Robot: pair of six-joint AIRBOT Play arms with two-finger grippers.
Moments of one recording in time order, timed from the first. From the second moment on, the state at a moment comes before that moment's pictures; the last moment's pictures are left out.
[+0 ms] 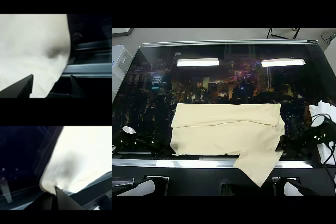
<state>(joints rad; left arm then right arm) 0.39 -1.31 0.53 1.00 -1.34 -1.20 -0.36 -1.22 0.68 -1.29 1.49 1.54</state>
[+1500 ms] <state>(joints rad) 0.24 -1.86 1.55 0.96 -1.47 -1.38 -0.24 -1.77 1.48 -1.00 1.35 1.62</state>
